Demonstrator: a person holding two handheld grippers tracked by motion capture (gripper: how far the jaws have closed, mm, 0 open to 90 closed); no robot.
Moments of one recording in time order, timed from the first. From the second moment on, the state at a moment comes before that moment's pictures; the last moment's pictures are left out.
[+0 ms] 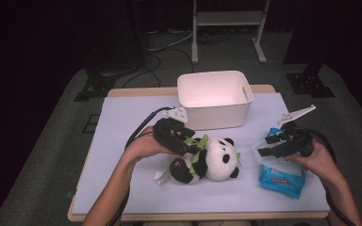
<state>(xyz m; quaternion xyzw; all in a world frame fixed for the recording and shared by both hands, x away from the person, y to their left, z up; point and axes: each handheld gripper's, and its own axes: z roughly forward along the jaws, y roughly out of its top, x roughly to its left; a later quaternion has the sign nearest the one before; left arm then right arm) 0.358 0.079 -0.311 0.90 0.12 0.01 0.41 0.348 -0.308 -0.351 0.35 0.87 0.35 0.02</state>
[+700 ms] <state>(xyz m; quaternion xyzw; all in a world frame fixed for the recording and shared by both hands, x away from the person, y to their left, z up) 0.339 0.127 -0.328 0.90 0.16 0.03 0.41 0.337 -0.331 -0.352 0.37 0.88 0.29 0.04</state>
